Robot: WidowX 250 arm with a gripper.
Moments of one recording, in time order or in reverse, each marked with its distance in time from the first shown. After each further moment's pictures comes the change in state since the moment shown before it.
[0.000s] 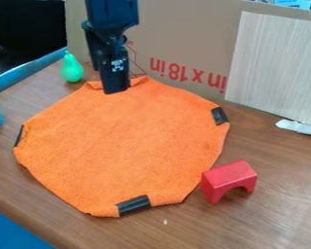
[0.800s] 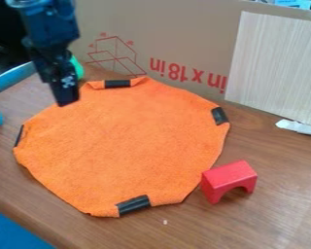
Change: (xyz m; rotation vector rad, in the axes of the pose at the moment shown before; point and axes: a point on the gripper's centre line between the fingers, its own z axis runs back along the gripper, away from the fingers) arm -0.065 0.028 -0.009 0.106 -0.041 0.241
